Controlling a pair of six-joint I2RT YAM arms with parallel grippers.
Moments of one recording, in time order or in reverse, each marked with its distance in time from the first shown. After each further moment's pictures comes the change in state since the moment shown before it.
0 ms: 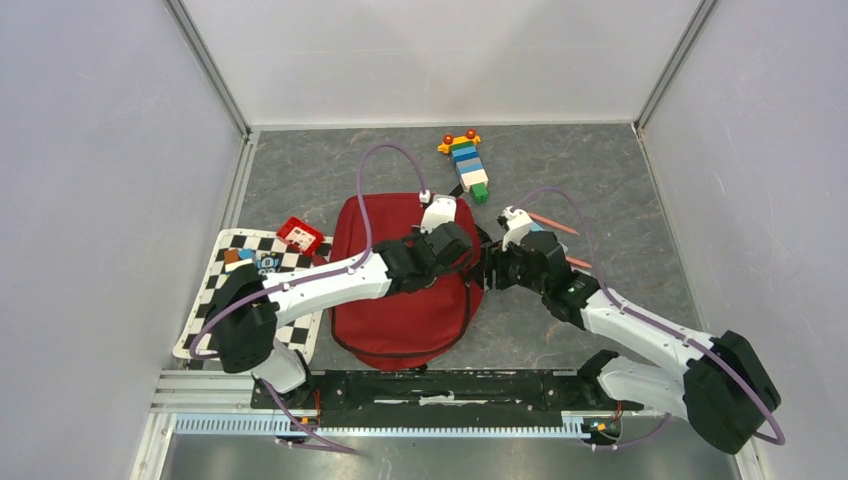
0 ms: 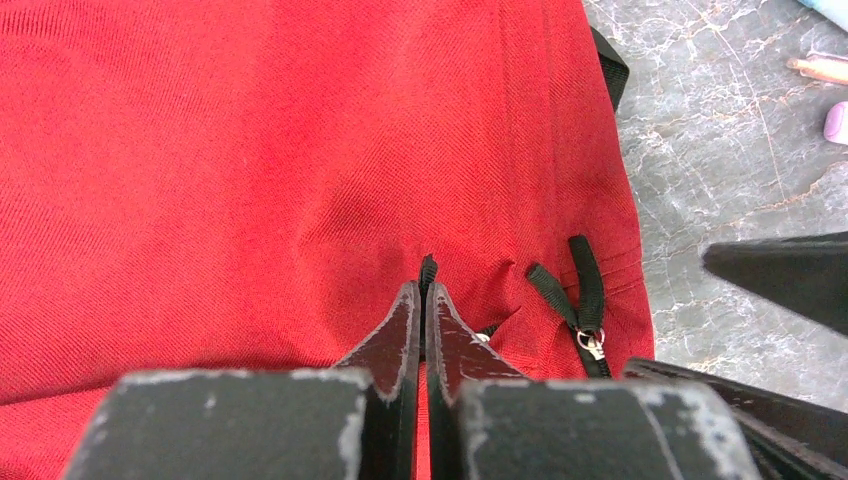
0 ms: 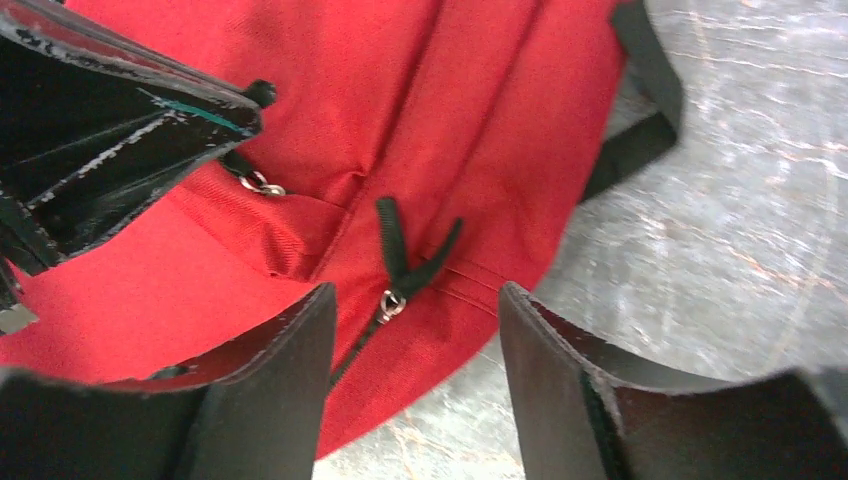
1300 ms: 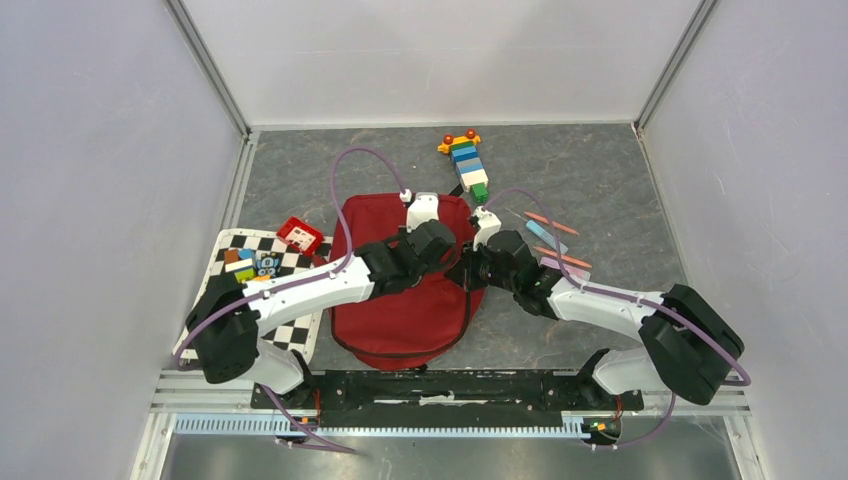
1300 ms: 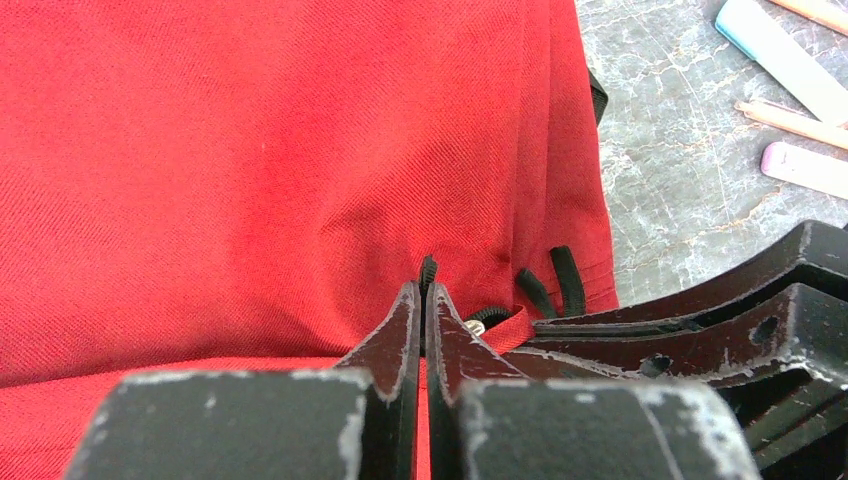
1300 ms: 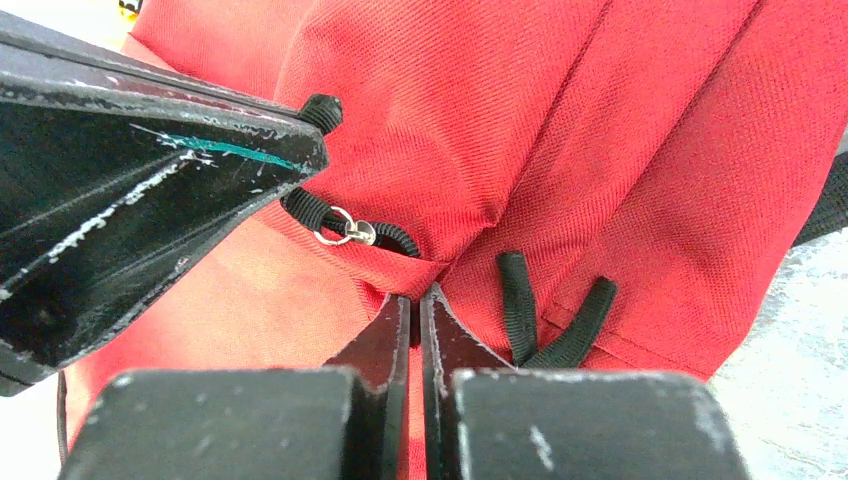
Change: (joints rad) left arm 0.043 -0.102 -0.097 0.077 0.055 -0.071; right arm 0.128 0.282 0.066 0.211 -0.024 0.190
